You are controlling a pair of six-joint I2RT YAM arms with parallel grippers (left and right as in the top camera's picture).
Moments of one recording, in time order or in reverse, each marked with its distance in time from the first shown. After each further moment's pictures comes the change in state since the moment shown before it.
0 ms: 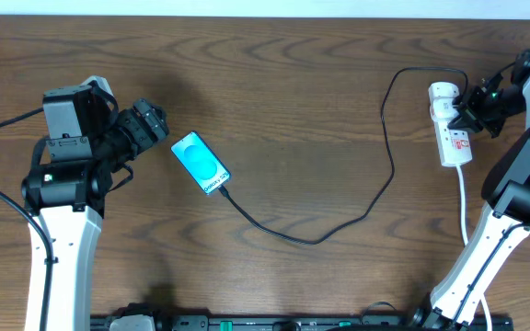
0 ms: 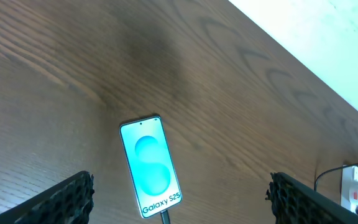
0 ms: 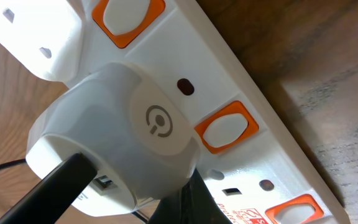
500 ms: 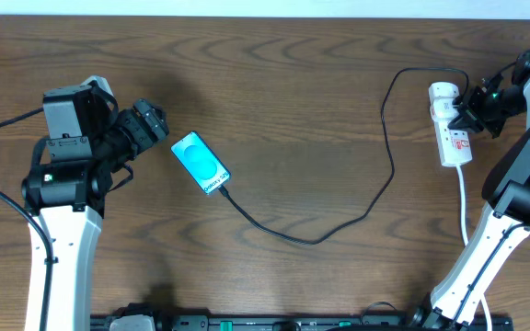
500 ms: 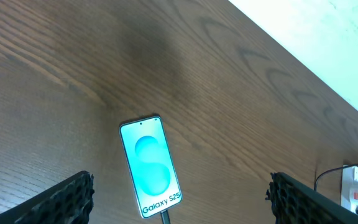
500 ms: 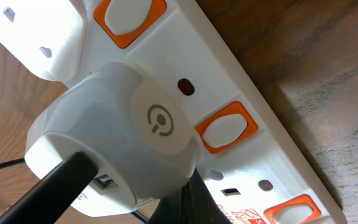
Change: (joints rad) left arm 0.000 0.000 0.000 0.000 0.000 0.000; right arm -0.002 0.000 0.000 0.000 0.002 -0.009
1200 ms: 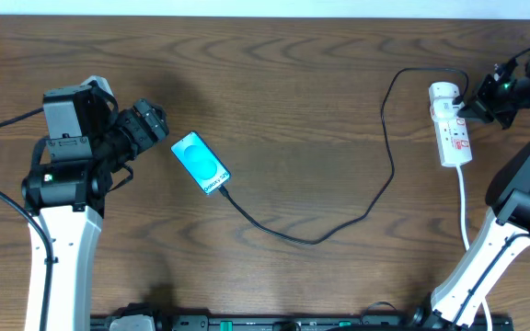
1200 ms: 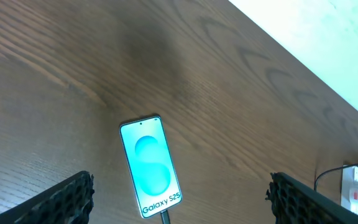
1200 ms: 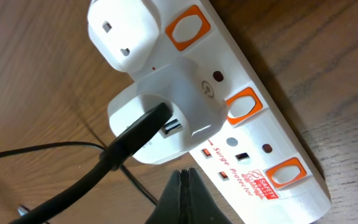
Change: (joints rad) left arm 0.000 0.000 0.000 0.000 0.000 0.000; right arm -0.007 -0.098 0.000 0.012 -0.005 -0.003
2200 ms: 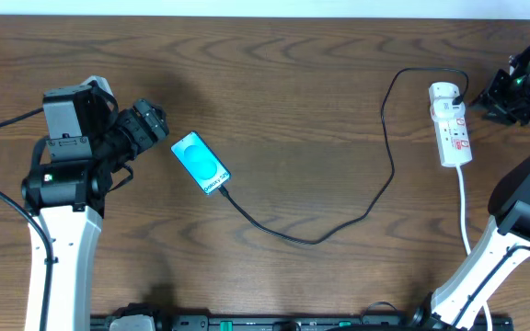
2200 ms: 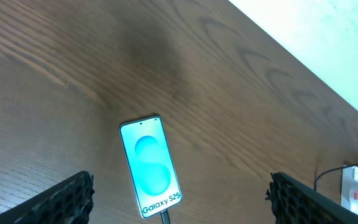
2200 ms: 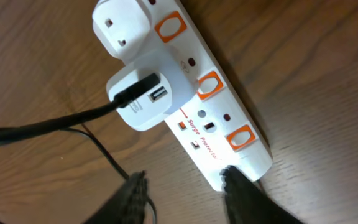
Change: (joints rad) left arm 0.000 0.000 0.000 0.000 0.000 0.000; right arm 0.000 -0.103 0.000 -0.045 0.128 -0.049
